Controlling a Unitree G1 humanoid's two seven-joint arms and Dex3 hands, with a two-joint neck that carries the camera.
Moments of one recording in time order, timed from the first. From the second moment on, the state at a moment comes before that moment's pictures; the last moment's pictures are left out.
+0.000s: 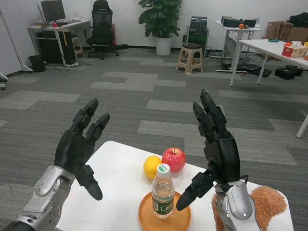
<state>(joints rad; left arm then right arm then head) -0.35 0.41 -0.25 0.43 -0.74 -0.60 -0.22 -0.21 -0.17 0.18 0.08 0.20 -0.61 -0.07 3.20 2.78</state>
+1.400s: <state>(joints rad) -0.54 0.36 -0.29 0.61 -0.66 -0.56 -0.25 -0.34 -0.29 0.09 0.36 0.24 -0.75 -0.15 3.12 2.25</state>
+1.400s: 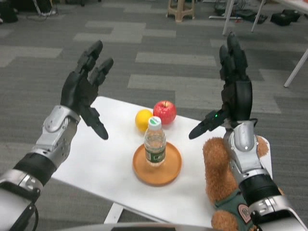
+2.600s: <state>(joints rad) -0.55 0.48 -0.44 0.71 -0.83 -0.55 -0.30 0.01 -0.36 -0.14 -0.11 0.32 -0.51 -0.18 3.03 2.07</state>
